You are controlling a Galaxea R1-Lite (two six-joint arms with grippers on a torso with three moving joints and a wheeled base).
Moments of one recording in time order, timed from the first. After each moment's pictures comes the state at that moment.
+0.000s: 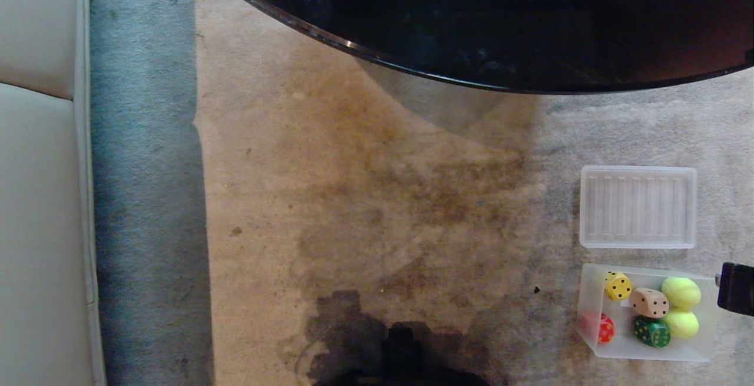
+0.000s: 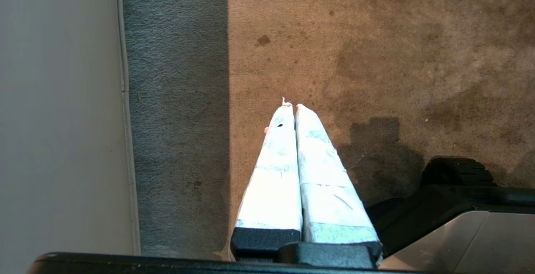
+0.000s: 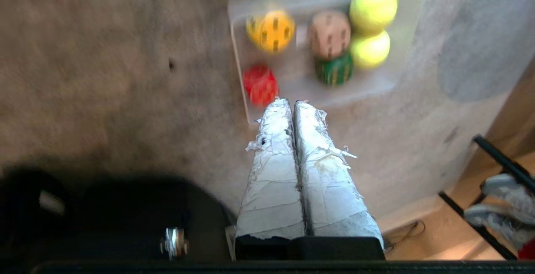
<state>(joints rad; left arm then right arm) 0.00 0.00 0.00 0.01 0.01 -0.01 -0.16 1.22 -0.48 -0.15 -0.19 0.11</state>
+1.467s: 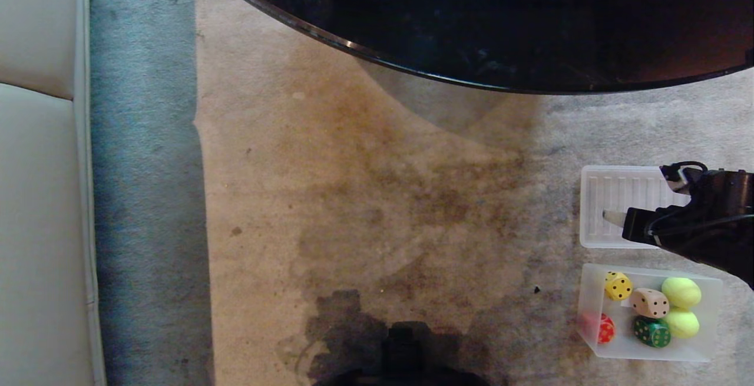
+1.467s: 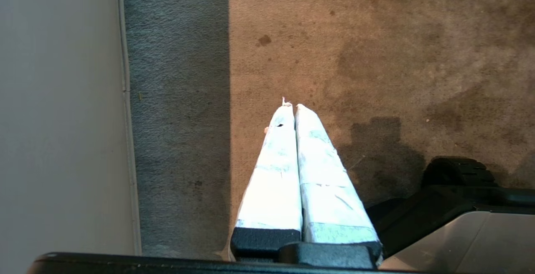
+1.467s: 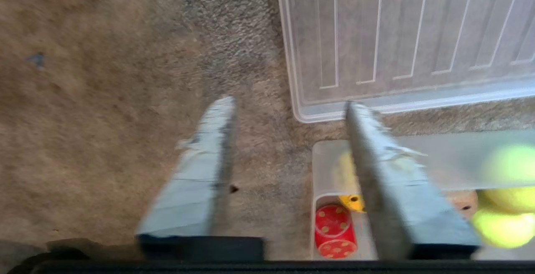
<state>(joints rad) 0.00 0.00 0.00 0.01 0.01 -0.01 -0.22 1.86 -0.64 -0.80 0.16 0.05</state>
